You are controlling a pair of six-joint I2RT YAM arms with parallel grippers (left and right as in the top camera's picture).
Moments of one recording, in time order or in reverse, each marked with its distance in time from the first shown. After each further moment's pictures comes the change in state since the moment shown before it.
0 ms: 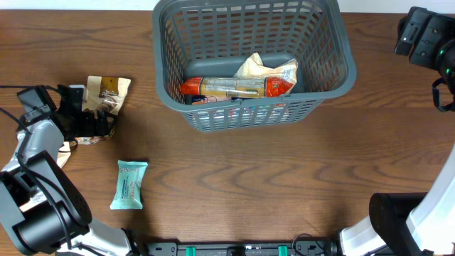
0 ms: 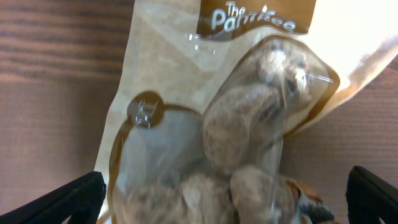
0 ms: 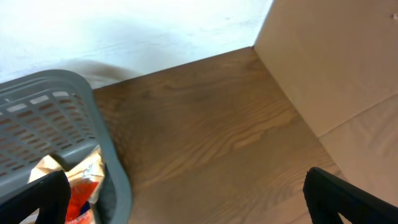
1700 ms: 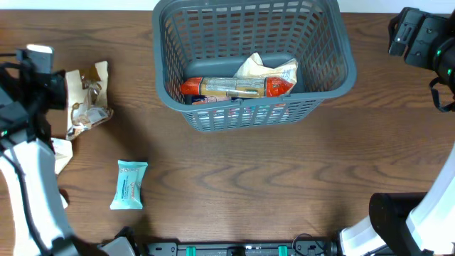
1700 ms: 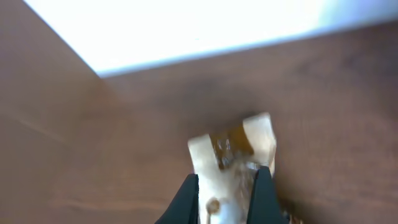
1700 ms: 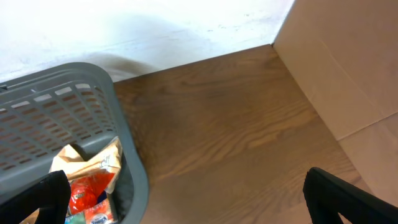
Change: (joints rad) left arm -0.006 -0.420 0.096 0.095 -0.008 0.034; right arm 0.000 0.001 0.000 0.000 -0.070 -0.007
